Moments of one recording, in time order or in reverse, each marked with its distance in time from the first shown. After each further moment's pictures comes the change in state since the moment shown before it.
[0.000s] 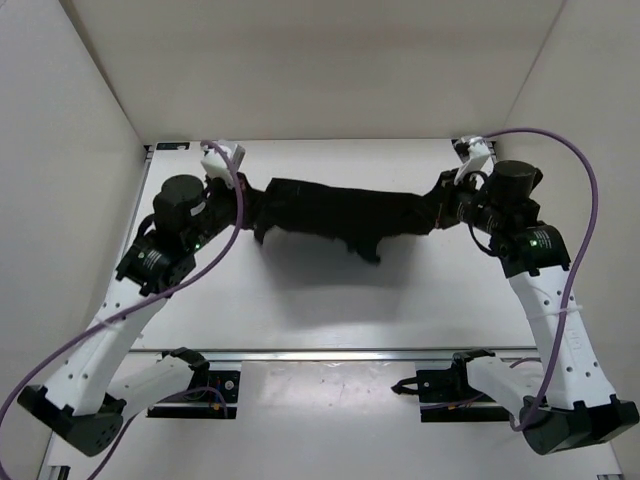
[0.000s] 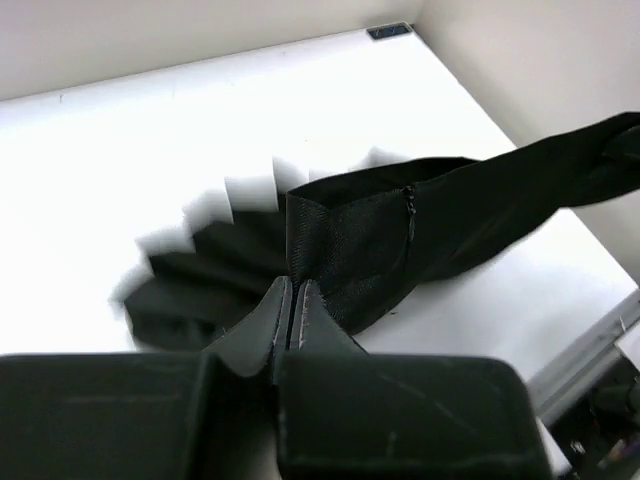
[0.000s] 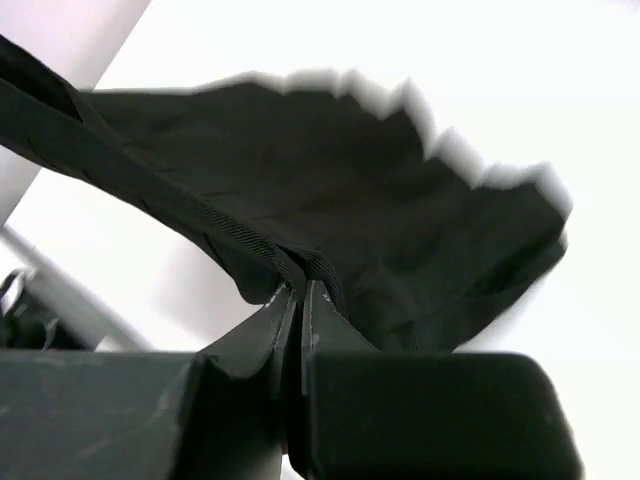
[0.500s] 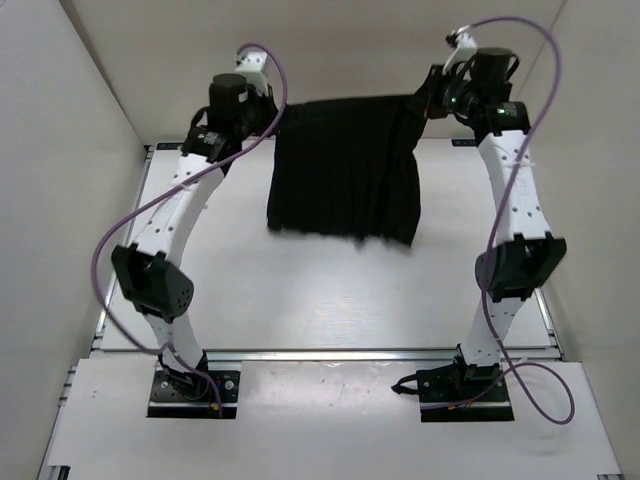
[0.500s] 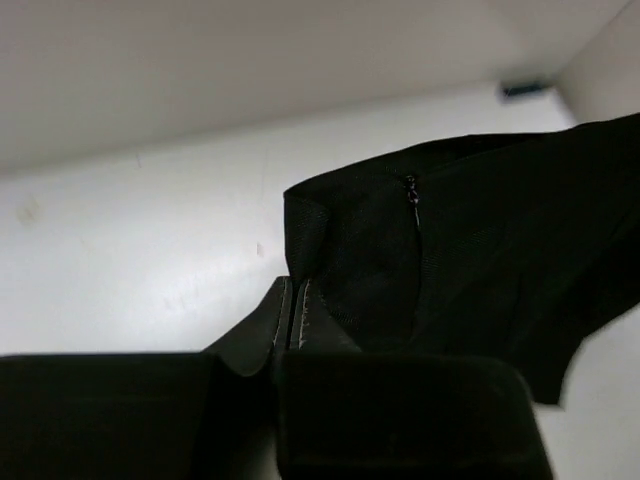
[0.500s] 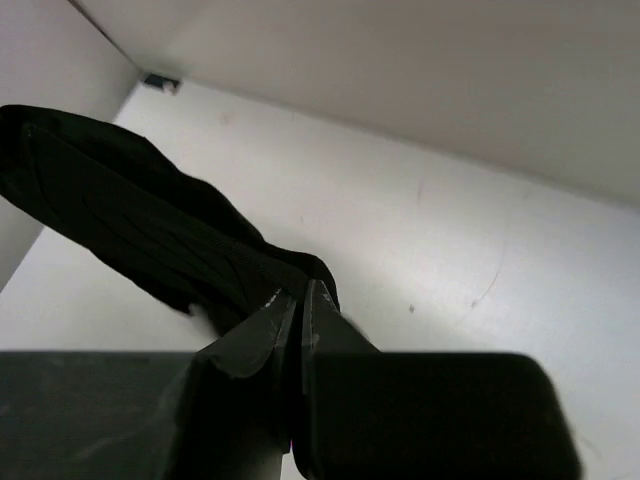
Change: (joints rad) left arm 0.175 0.821 0.662 -0.051 0.024 0.015; right arm -0.096 0.944 0.905 -0.067 -0.068 0.014
